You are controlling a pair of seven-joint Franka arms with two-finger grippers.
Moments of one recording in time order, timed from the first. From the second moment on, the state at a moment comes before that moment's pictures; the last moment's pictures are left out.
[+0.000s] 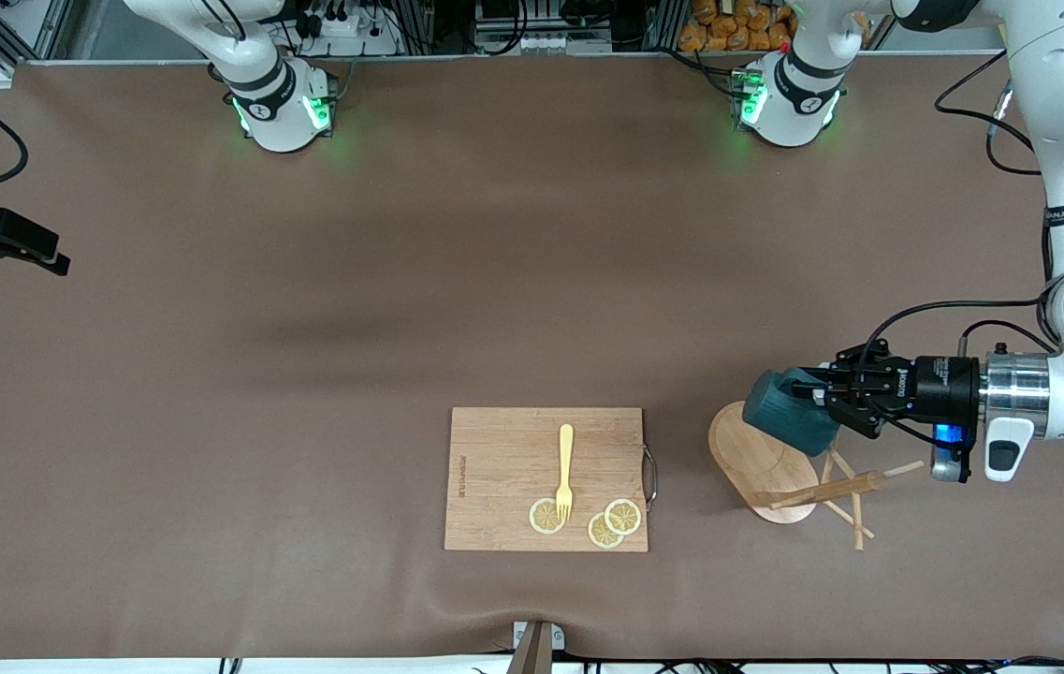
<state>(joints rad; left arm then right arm) -0.05 0.62 0.16 -1.25 -1.06 1.44 -0.76 0.00 0.06 -0.07 -1.49 0.03 1.52 -0.04</state>
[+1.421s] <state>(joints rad) 0.01 0.69 0.16 -1.25 -1.23 1.44 -0.68 0.00 0.07 -0.03 -1.49 0.03 1.50 -0.05</state>
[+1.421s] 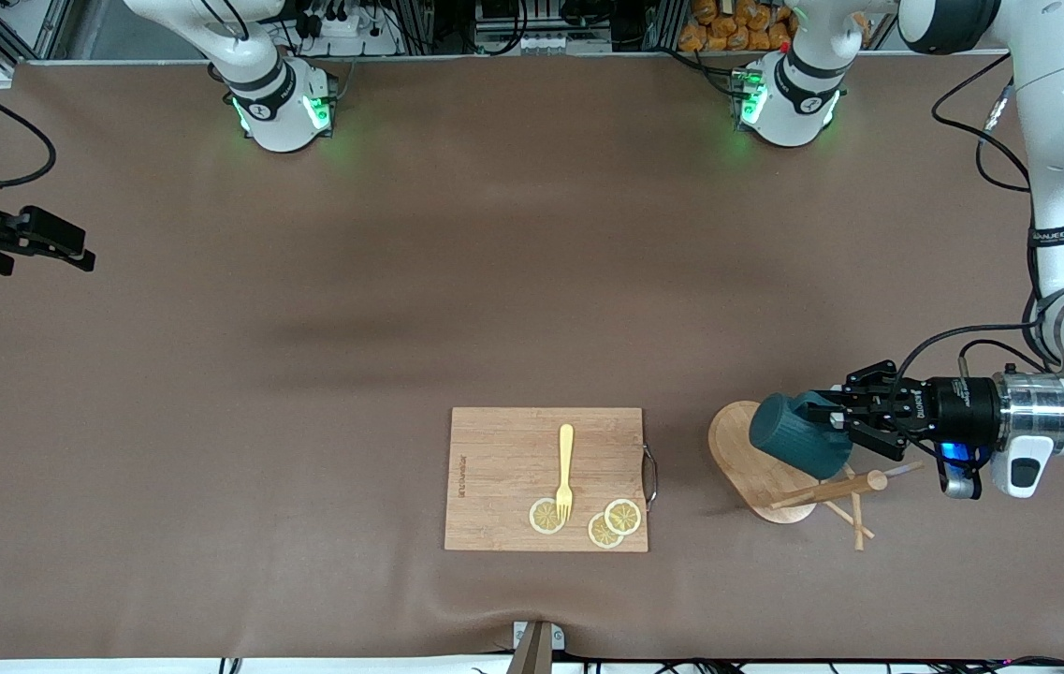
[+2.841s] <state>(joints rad) 0.03 0.74 0.16 -1.25 -1.30 1.44 -0.60 0.00 0.06 -0.03 -1.46 0.03 1.44 -0.05</state>
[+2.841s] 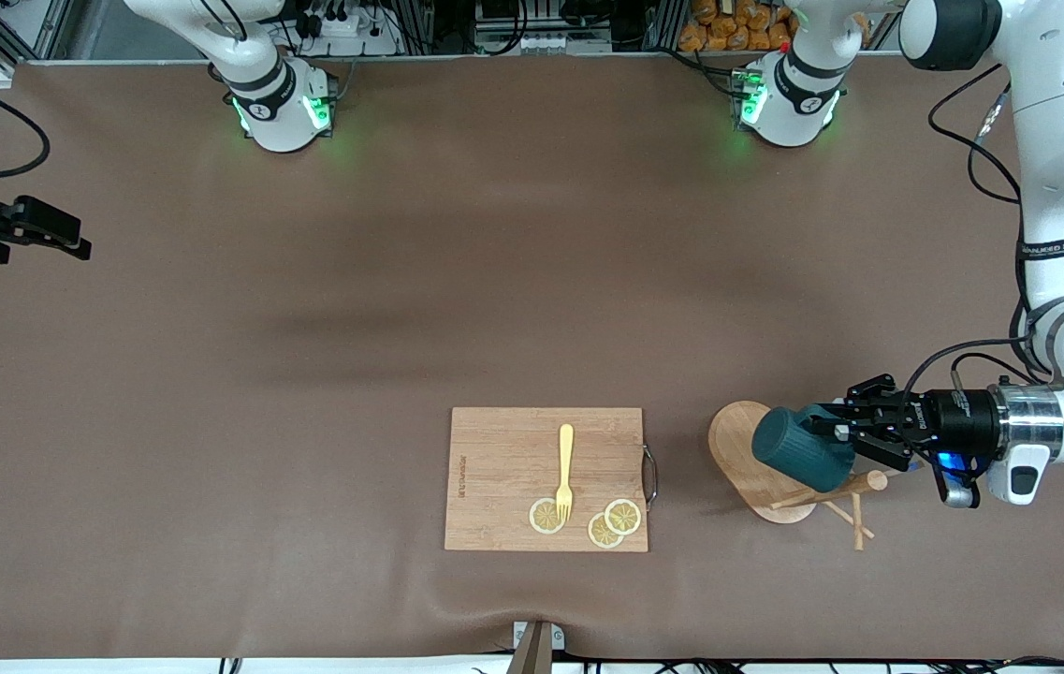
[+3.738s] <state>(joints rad) 0.05 0.76 0.16 -1.25 -1.32 1.44 -0.60 0.00 0.06 -0.03 -1.46 0.03 1.43 -0.03</state>
